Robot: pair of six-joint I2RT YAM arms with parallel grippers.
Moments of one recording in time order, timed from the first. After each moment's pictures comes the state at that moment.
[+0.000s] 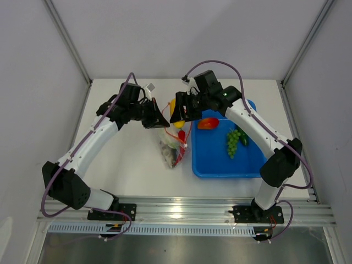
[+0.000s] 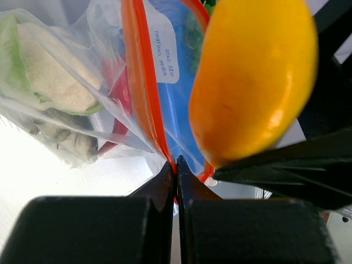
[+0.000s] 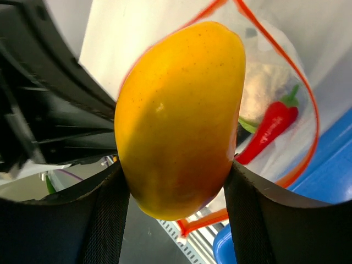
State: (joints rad) left arm -0.40 1.40 1.34 -0.72 0.53 -0.65; right arm 0.64 1.75 1.81 -0.81 -0.47 0.45
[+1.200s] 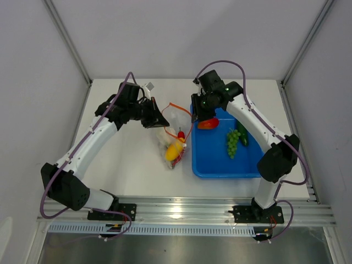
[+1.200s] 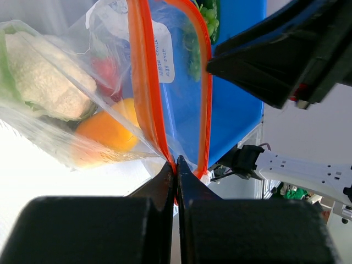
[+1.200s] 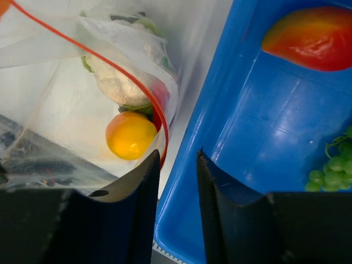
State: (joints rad) left arm -0.40 1.39 1.36 -0.73 0.52 -0.65; right arm 0.58 1.80 1.86 -1.04 -0.15 0.35
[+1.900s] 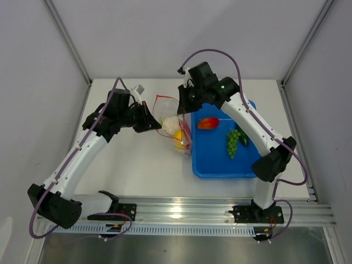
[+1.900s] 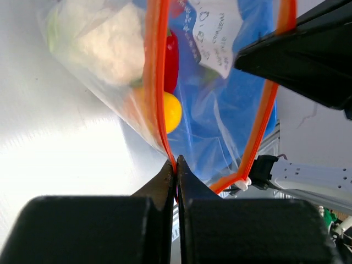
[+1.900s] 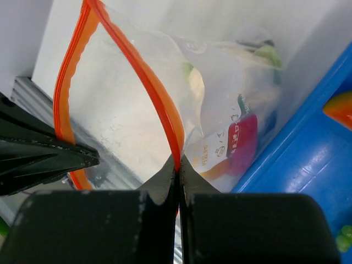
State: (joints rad) left arm -0.40 1.23 1.28 -0.74 0.41 -0.63; right arm 0.68 1.86 2.09 -1.02 -0.24 0.33
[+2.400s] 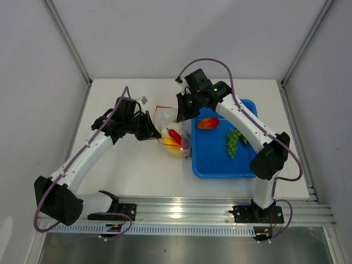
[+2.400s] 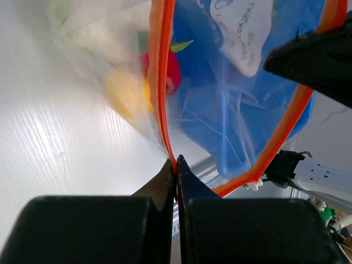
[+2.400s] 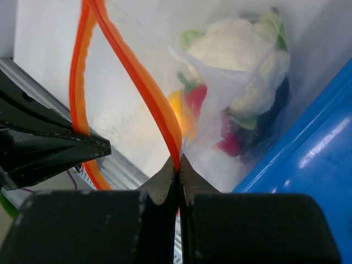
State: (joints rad) left arm -0.40 1.27 1.13 -0.71 0.41 -0.63; right arm 0.68 1.89 1.95 -0.99 -0.29 0.36
